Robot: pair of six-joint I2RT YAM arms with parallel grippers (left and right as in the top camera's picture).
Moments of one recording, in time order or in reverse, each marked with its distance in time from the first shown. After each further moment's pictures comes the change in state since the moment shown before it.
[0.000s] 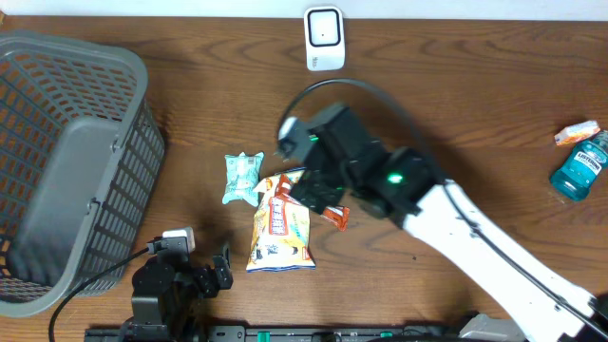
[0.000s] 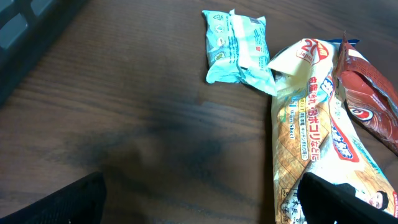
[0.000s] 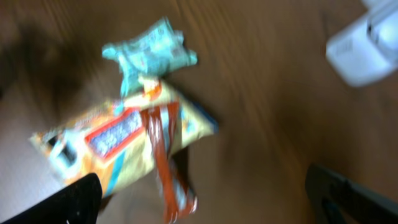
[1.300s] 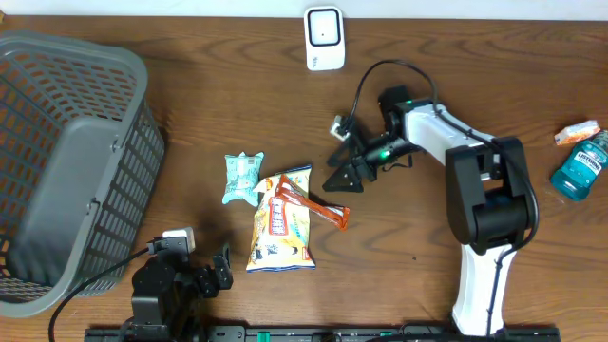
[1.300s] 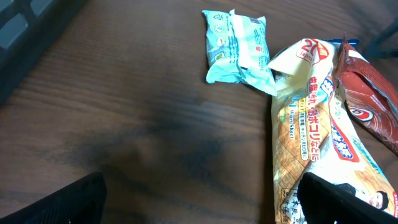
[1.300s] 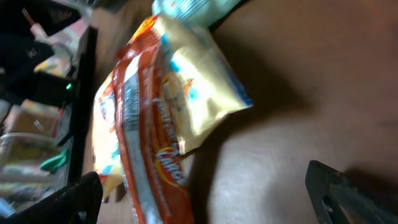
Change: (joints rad) left arm 0.000 0.000 0.000 0.000 0.000 0.000; right arm -0.499 0.695 0.025 -0.043 -1.025 -0.555
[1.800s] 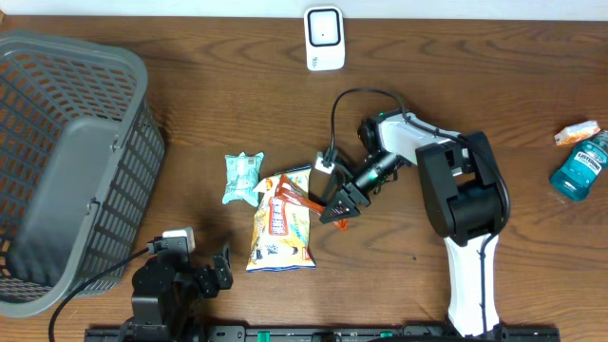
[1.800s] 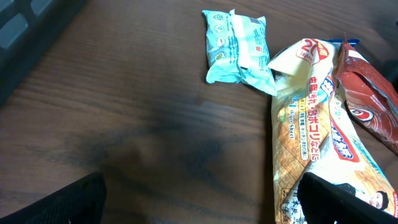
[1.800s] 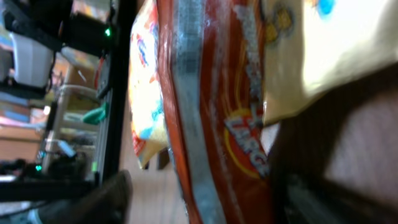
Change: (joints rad) left arm 0.000 0.000 0.000 0.000 0.000 0.000; right arm 0.091 0.108 0.013 -0.305 0.013 -0.258
